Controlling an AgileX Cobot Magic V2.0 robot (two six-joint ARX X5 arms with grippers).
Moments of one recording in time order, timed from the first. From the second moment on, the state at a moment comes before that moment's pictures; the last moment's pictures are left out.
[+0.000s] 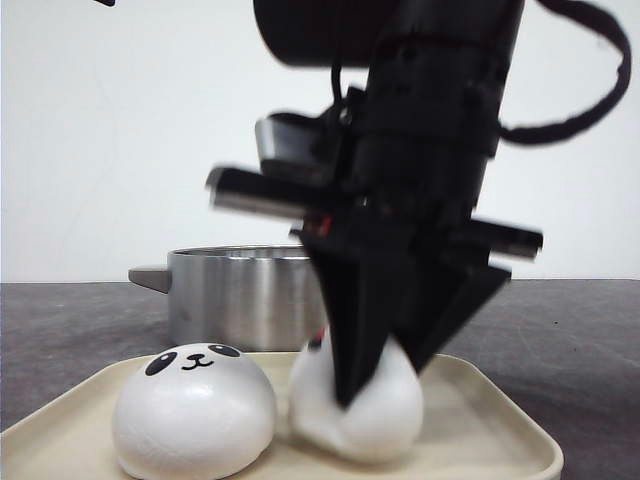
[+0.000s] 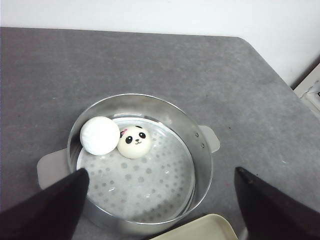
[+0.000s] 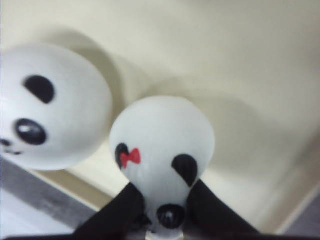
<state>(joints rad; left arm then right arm) -0.60 0.99 1.11 -0.54 -0.03 -0.33 0.98 1.57 1.02 -0.70 -0.05 0.56</state>
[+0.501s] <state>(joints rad) -0.60 0.99 1.11 -0.54 -0.03 -0.33 0.84 1.44 1.45 -0.67 0.16 0.39</state>
